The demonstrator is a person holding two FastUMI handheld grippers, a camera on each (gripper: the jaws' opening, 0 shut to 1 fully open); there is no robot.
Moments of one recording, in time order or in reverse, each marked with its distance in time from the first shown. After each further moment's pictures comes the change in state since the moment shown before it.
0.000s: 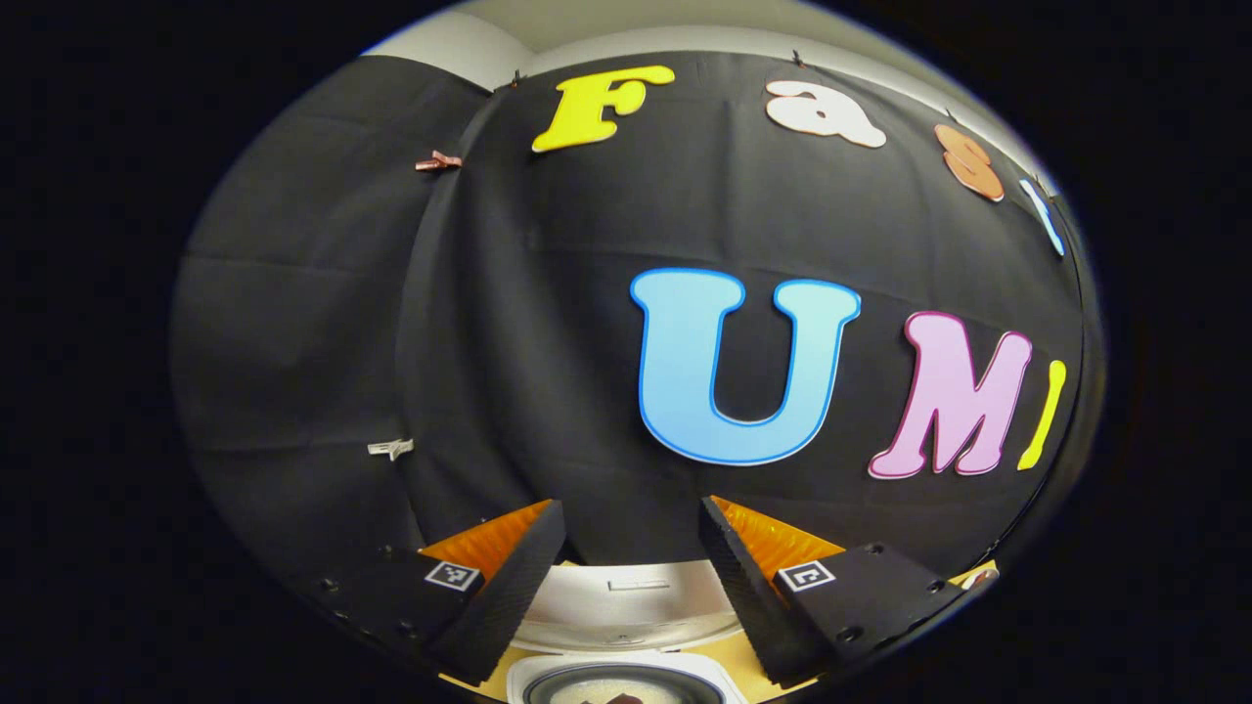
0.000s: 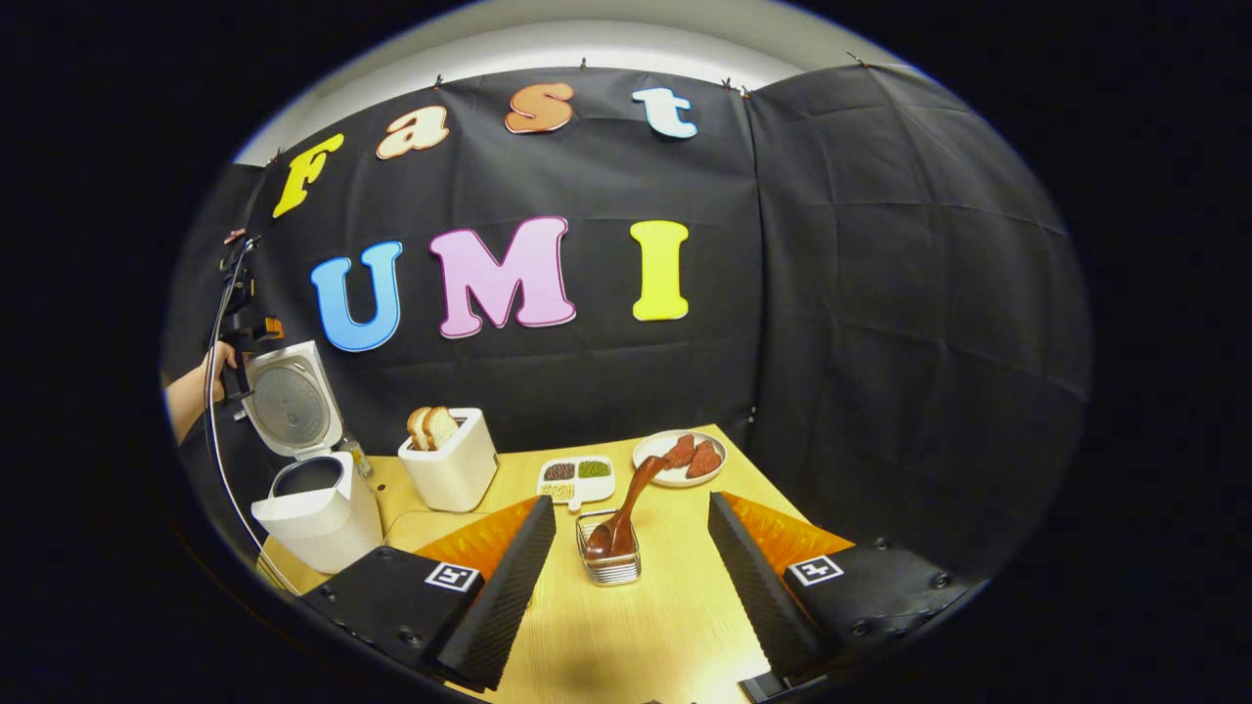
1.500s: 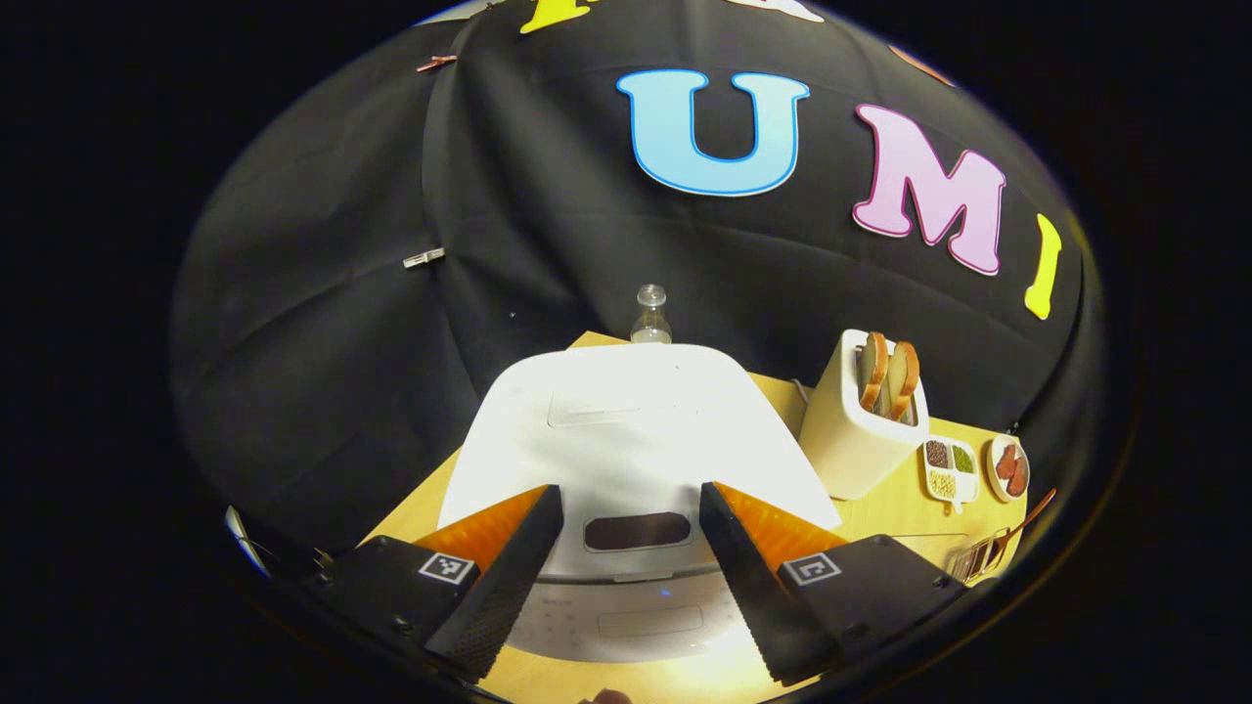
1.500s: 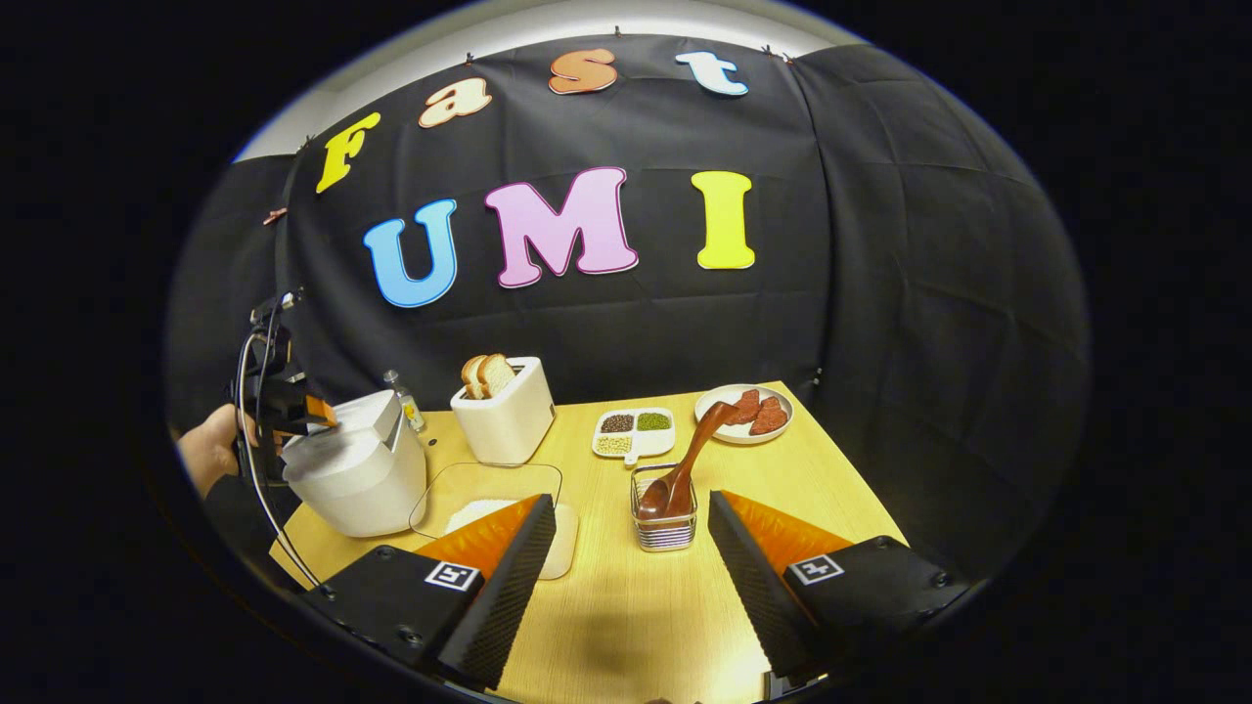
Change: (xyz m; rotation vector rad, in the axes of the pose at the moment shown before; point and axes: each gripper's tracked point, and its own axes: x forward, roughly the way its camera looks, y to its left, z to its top) left arm -0.172 -0.026 -0.253 0.049 0.509 0.034; right arm 0.012 0.027 -0.044 -0.027 0.113 0.192
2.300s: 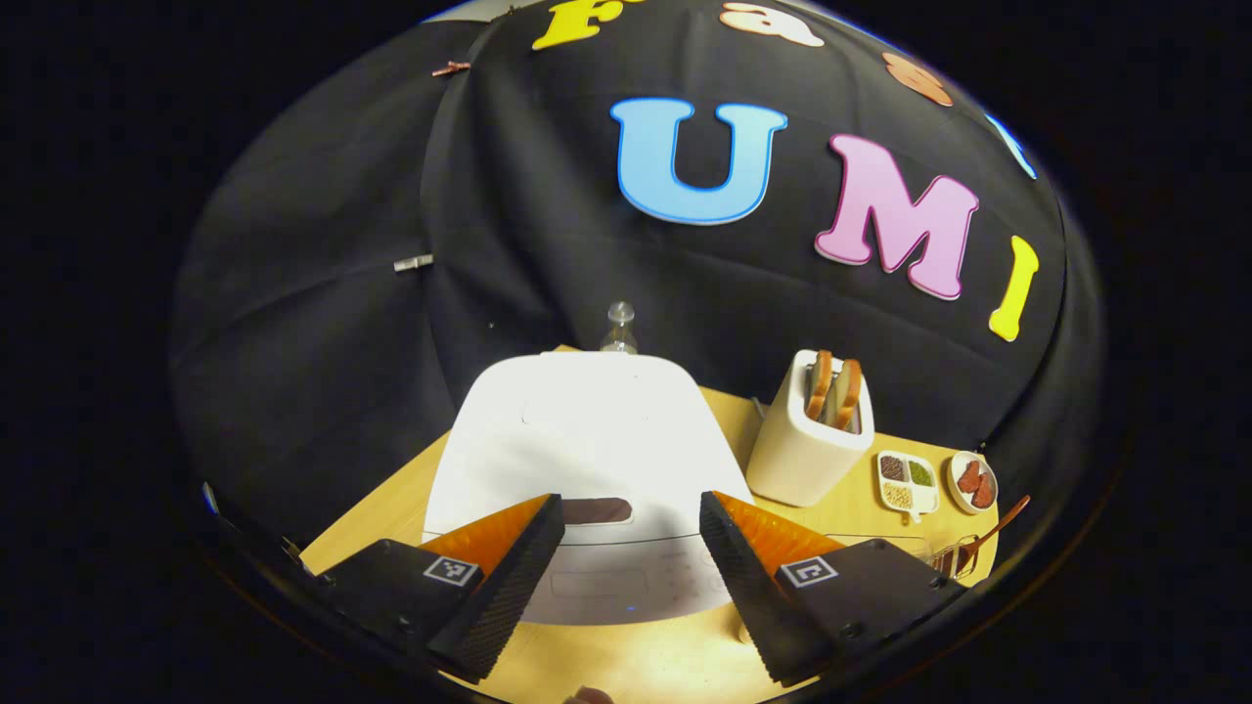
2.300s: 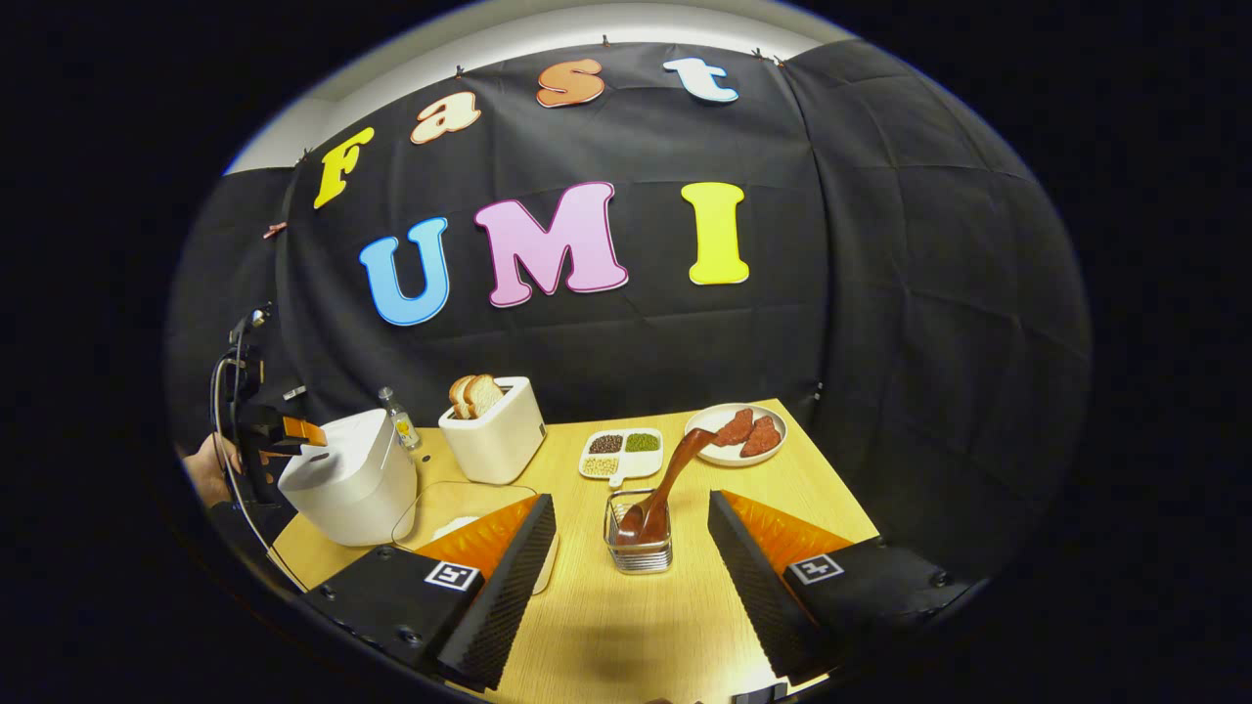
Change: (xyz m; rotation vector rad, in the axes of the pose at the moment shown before) left arm -0.076 -0.032 0.019 -0.042 -0.182 -0.093; right arm 0.020 -0.036 0.035 -0.004 -0.067 0.047
